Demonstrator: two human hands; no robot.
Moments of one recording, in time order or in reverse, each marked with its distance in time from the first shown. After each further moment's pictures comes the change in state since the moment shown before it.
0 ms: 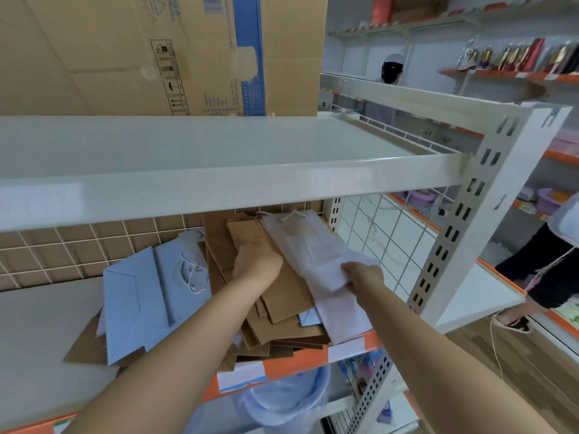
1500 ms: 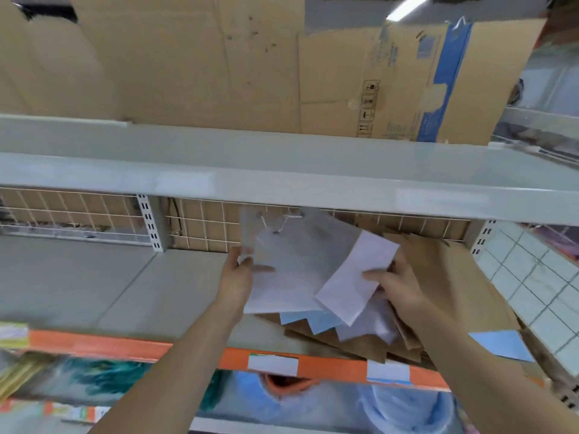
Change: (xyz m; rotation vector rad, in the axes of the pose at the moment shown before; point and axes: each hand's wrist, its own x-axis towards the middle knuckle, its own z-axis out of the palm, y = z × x) left_hand -0.069 -0.236 -0.181 -0.896 0.381 -0.057; right_hand -0.152 0.039 0.153 -0.134 -0.629 -0.543
